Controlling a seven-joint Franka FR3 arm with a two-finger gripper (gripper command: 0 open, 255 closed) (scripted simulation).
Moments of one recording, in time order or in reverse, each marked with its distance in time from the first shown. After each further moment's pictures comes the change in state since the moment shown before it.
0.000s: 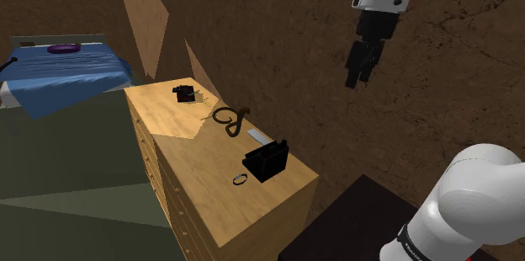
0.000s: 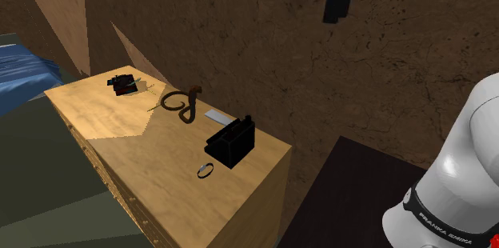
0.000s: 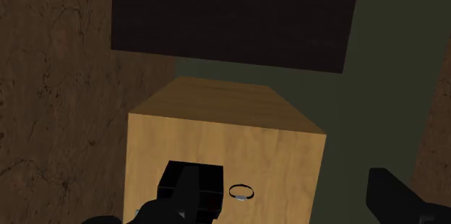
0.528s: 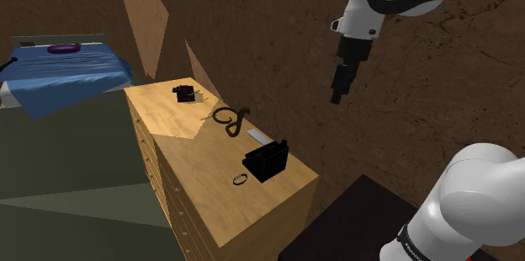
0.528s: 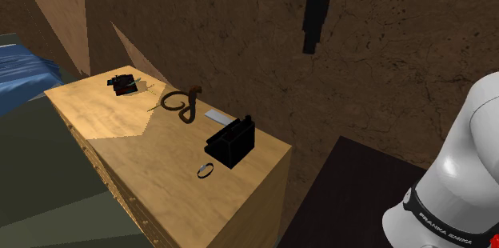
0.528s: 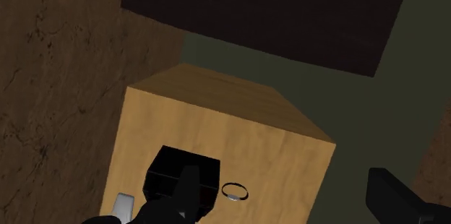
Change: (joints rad) arm 0.033 0.097 -0.045 -0.098 -0.051 0.196 -0.166
